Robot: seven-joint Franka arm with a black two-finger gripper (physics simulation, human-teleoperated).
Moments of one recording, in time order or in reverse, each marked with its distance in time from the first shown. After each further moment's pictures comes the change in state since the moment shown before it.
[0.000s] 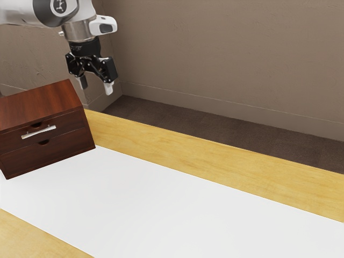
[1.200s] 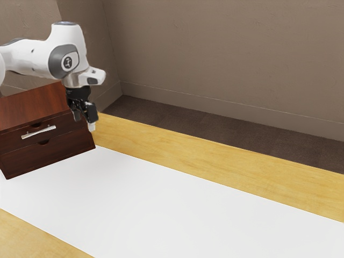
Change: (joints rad) arm 0.240 0.191 -0.029 -0.182 0.071 0.307 0.489
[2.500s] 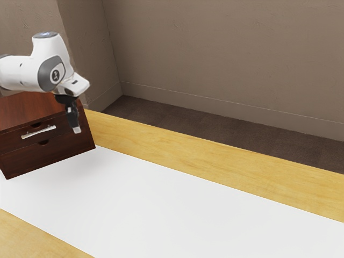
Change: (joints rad) arm -0.051 -0.033 0.143 -0.142 -0.040 0.272 0.583
